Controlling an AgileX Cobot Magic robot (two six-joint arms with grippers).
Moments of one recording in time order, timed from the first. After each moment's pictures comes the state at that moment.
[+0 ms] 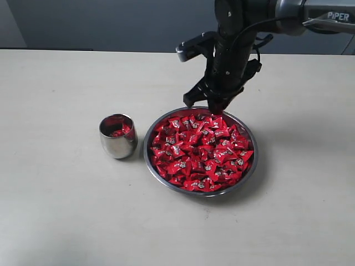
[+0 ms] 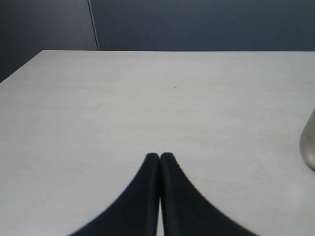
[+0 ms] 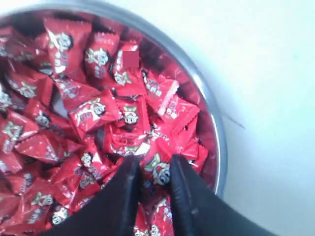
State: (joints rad) left arm 0.24 0.00 0.00 -0.02 0.34 0.03; right arm 0.65 2.06 -1.64 -0.04 1.06 -0.10
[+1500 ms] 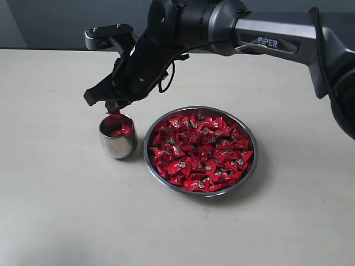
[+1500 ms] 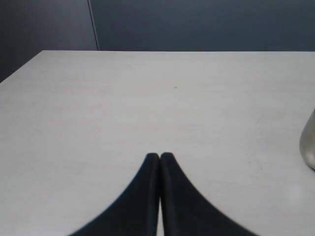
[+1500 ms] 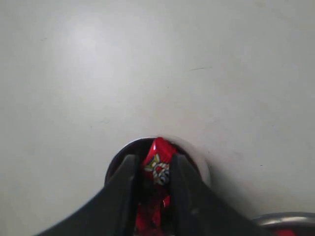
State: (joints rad) left arm 0.24 0.00 0.00 -0.02 0.34 0.03; right arm 0.85 2.18 -1.81 0.43 0.78 -0.31
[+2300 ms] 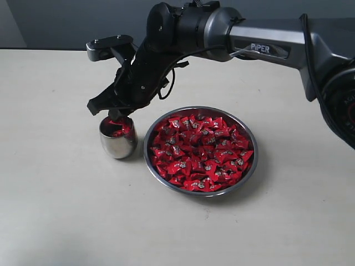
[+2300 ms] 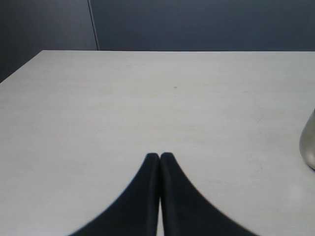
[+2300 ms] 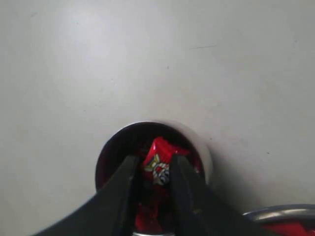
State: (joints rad) left arm 0.24 0.00 0.00 -0.02 0.34 0.03; right arm 0.85 2.21 -1.81 0.43 0.81 -0.32
